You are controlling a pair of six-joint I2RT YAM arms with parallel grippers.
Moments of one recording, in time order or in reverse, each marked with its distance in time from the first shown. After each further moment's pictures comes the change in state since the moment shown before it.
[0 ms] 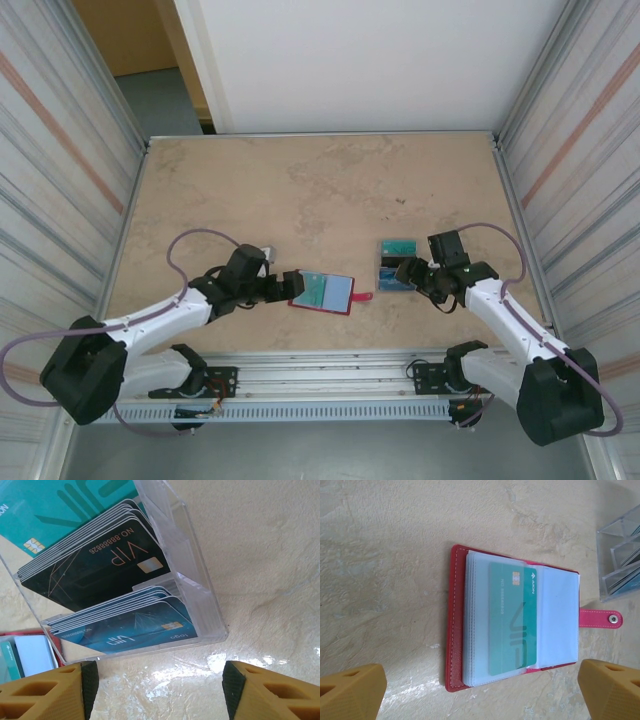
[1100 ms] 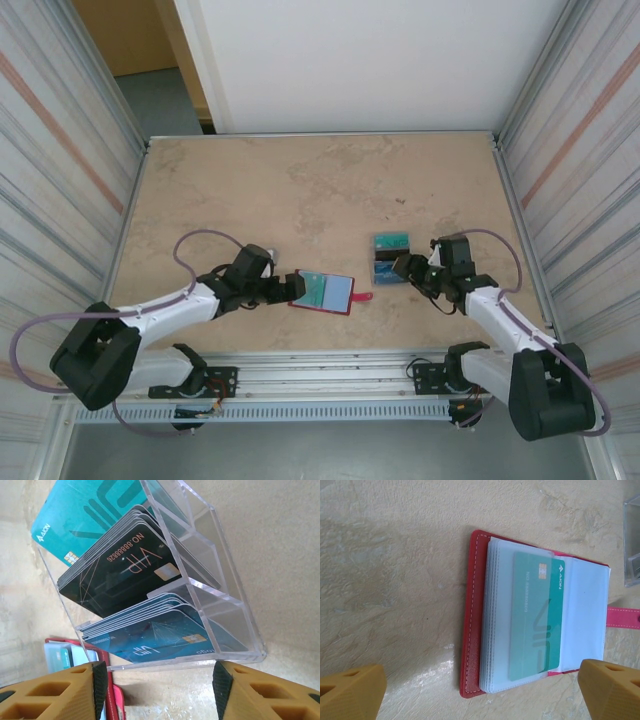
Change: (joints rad) left arm 0.000 0.089 0.016 0.001 0.001 0.001; right arm -0.103 0.040 -0.148 0.379 -0.233 0.002
